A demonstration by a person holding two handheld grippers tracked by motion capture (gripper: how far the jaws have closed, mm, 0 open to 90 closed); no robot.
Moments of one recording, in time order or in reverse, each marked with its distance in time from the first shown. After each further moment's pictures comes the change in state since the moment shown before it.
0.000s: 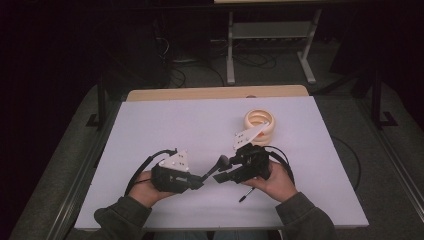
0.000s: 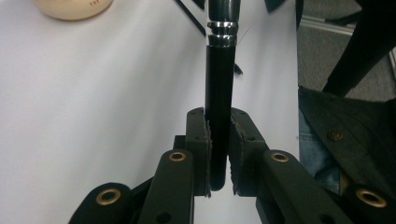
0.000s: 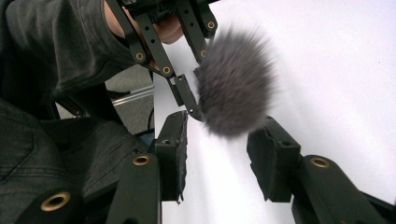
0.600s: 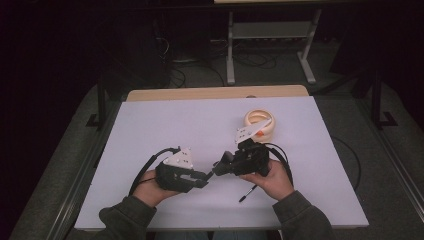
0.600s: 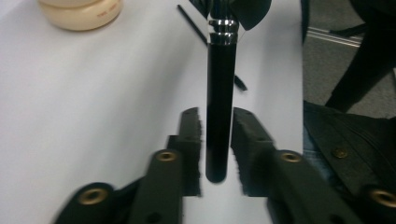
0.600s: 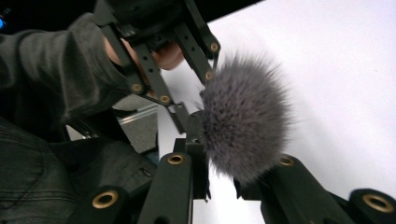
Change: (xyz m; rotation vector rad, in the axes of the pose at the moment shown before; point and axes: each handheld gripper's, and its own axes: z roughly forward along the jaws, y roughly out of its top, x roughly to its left) left arm -0.002 0.006 0.005 -0.006 0.021 -0.024; right arm -0.008 0.003 -0.003 -0.053 0.014 0.040
